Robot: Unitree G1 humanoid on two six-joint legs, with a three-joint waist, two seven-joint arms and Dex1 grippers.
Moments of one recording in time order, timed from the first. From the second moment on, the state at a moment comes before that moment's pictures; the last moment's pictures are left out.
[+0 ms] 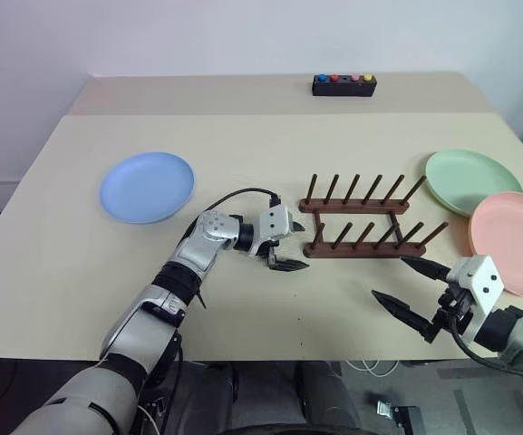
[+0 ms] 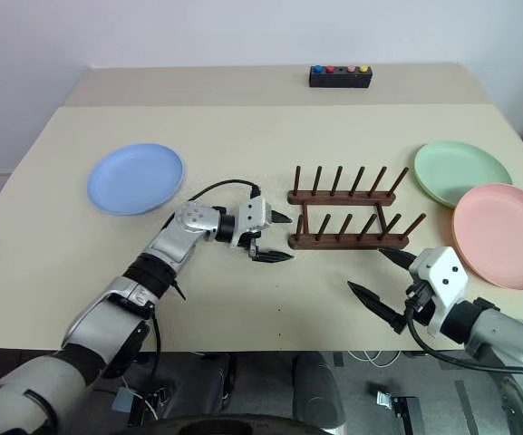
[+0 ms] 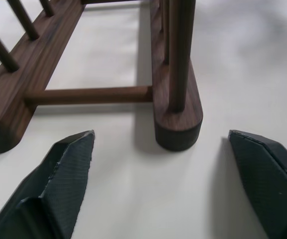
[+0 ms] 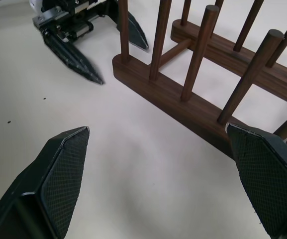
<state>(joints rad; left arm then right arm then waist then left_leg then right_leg) -0.76 0.21 -0.36 0.65 -0.01 -0.11 -1.12 0.42 -0.71 -0.41 -0.56 0.51 0.37 0.81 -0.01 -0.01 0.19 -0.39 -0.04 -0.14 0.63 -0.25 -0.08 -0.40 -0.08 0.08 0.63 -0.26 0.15</state>
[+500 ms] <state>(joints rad) -0.52 0.35 -0.33 0.16 -0.12 0.18 -1.18 0.44 -0.73 -0.44 -0.45 0.34 0.35 0.75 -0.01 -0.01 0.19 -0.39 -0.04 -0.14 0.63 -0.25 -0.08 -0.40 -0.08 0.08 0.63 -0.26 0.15</state>
